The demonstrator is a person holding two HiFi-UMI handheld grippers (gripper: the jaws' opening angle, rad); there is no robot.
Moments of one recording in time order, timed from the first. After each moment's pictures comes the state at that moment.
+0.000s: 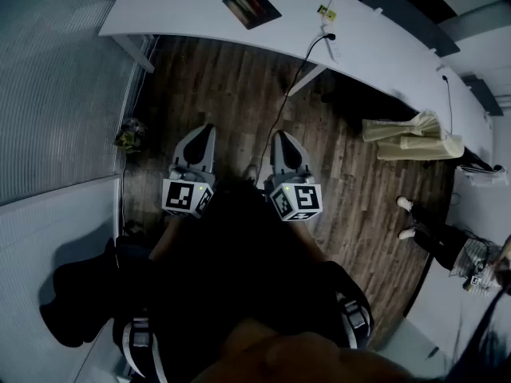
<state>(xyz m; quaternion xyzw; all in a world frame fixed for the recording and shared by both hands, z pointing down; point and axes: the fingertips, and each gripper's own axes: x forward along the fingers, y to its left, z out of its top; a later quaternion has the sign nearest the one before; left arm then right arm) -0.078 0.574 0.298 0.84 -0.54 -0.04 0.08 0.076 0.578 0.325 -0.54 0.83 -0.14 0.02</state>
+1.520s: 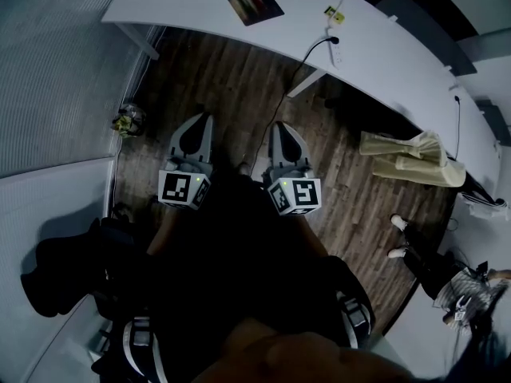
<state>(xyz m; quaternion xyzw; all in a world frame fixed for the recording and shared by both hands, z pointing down) 0.004 0.523 0.292 0.80 -0.59 -0.04 0.07 0.154 0.516 0.325 -0.49 0.86 -0.14 0.03</state>
